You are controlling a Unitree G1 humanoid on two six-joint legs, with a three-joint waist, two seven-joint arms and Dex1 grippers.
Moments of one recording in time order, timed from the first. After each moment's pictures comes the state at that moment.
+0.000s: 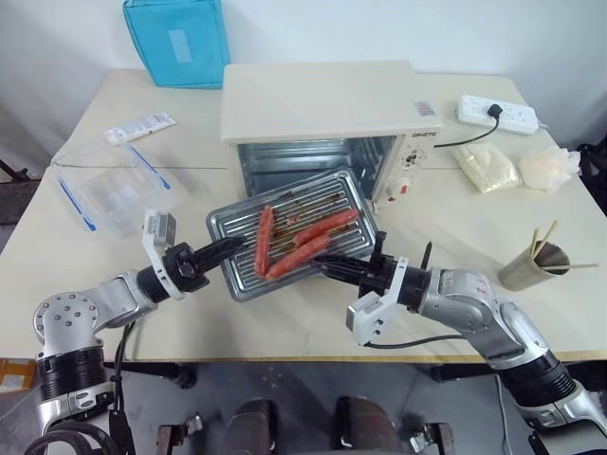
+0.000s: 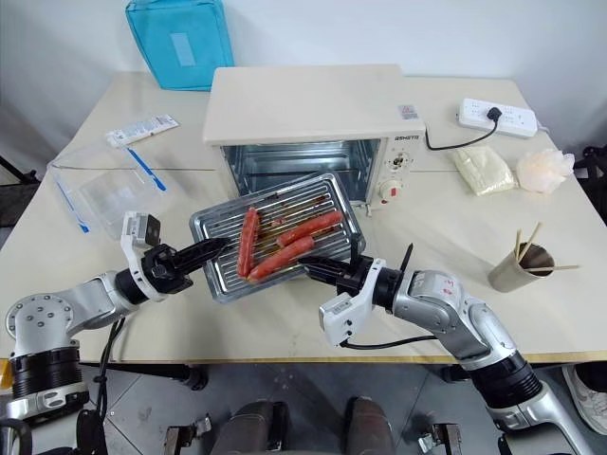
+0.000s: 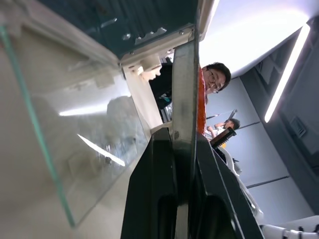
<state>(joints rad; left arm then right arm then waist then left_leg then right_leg) -0.38 0.53 0.46 0.09 -1.43 1.35 -0.39 -0.39 -0.64 0.28 -0.21 -0.47 -0.56 0.57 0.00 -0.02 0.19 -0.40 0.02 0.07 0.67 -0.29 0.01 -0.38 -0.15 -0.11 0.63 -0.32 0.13</state>
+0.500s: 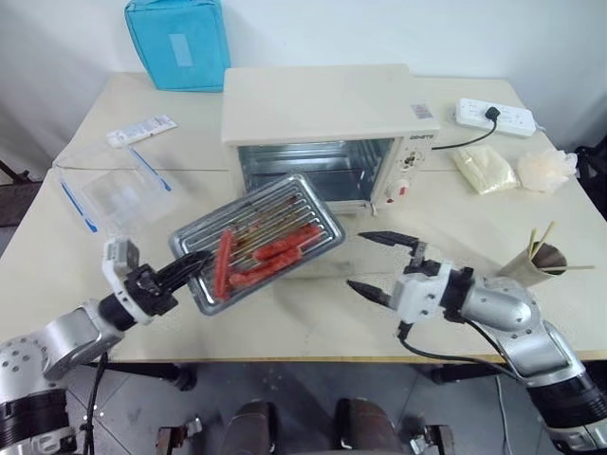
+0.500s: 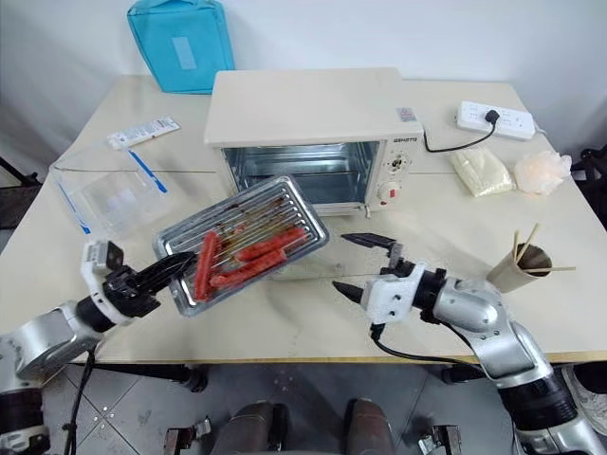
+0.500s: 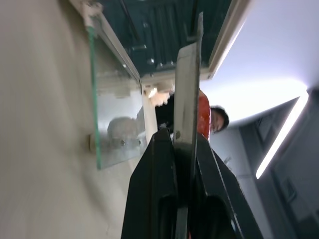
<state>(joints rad) -0.08 0.63 0.53 0.10 -1.92 1.25 -0.07 -0.19 -0.73 0.10 -0.21 0.03 -0.35 0.74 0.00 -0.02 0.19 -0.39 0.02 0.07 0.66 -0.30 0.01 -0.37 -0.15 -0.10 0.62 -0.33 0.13</state>
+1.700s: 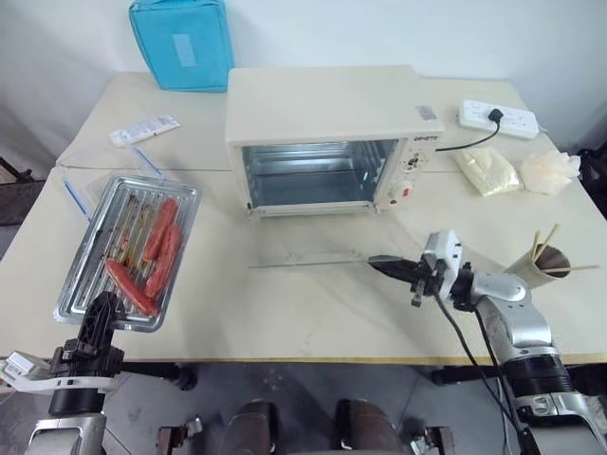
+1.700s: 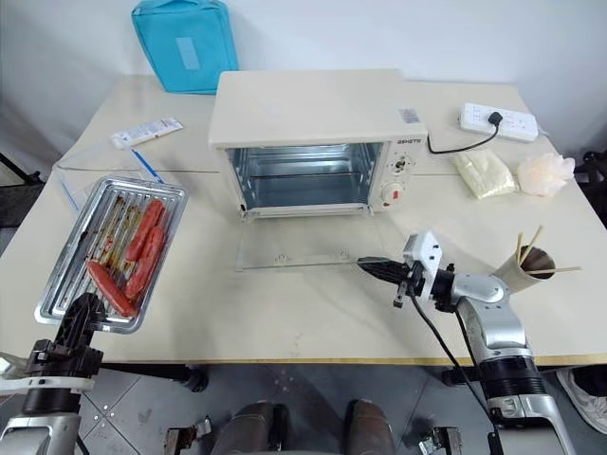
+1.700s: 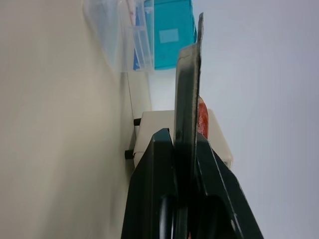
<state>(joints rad) 0.35 0.01 0.82 -0.47 -1.94 0.69 0.15 -0.38 -0.55 -0.03 0.18 0.44 0.05 1.14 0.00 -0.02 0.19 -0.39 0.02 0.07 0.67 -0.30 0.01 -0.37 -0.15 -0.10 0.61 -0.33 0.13</state>
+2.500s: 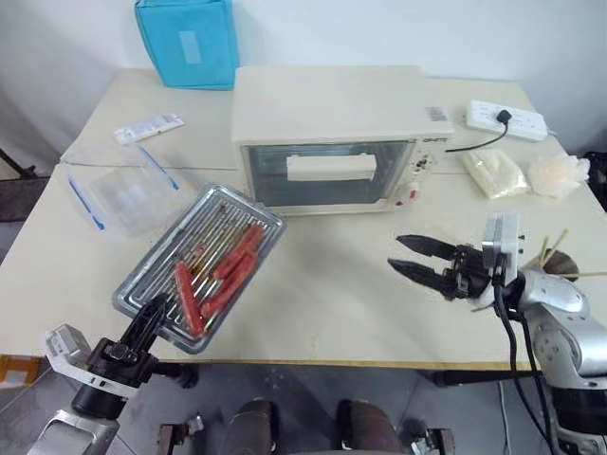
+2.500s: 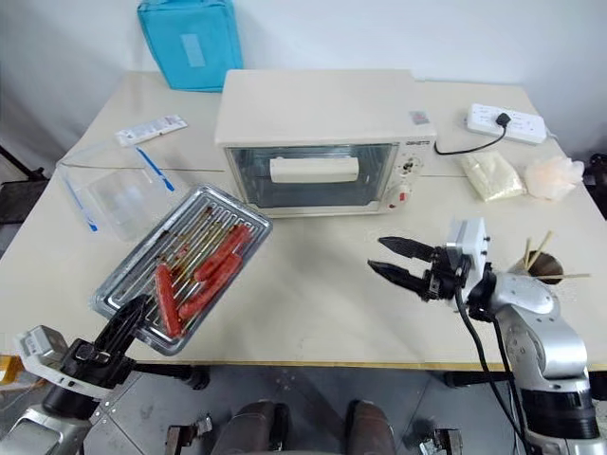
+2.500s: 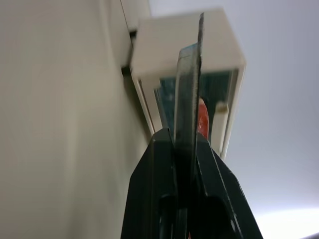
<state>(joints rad) 0.46 0.32 0.61 -0.46 -1.94 0.86 0.00 -0.10 -0.67 -0.23 -0.26 0.66 0.28 1.07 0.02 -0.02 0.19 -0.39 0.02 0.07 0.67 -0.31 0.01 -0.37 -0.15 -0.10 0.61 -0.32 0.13</state>
